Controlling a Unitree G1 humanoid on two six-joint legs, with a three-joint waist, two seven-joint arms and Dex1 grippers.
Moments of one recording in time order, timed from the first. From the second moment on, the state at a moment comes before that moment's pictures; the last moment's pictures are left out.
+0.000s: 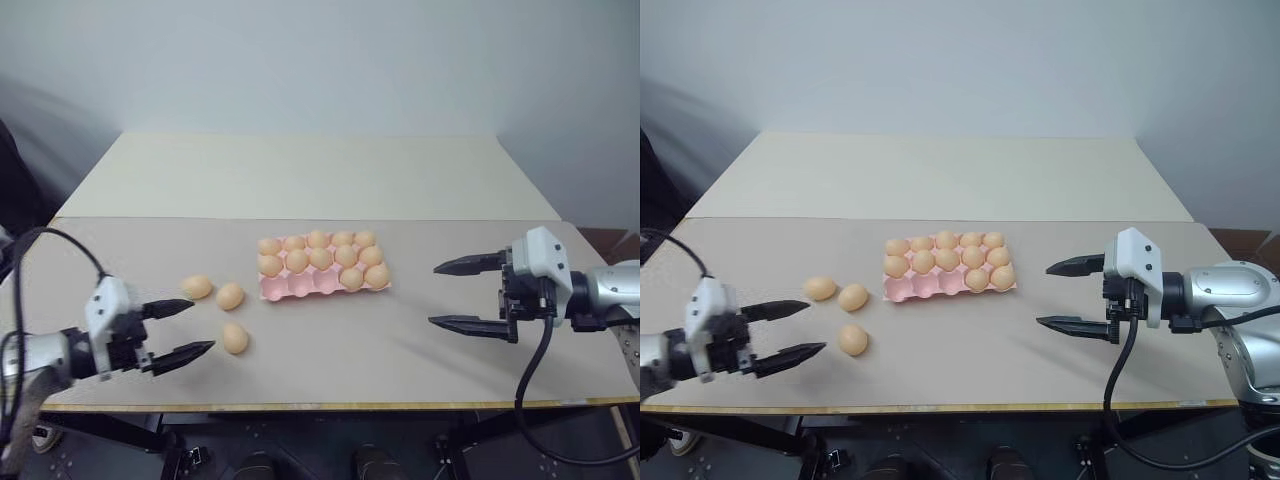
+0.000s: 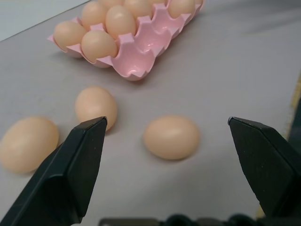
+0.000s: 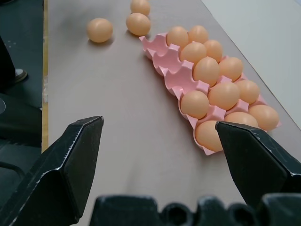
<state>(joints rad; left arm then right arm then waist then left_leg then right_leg) 0.10 0.85 0.36 -0.32 -0.52 0.44 -1.06 -0.29 -0.94 -0.21 -0.32 0.54 0.45 1.26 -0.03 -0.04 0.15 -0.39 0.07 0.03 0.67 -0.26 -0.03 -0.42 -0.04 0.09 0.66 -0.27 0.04</state>
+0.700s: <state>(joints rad) 0.04 0.78 0.19 -0.23 -0.41 0.37 -1.00 -0.23 -0.94 -0.22 -0.37 0.56 0.45 1.21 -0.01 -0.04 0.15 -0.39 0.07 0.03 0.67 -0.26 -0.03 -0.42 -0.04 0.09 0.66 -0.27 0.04</state>
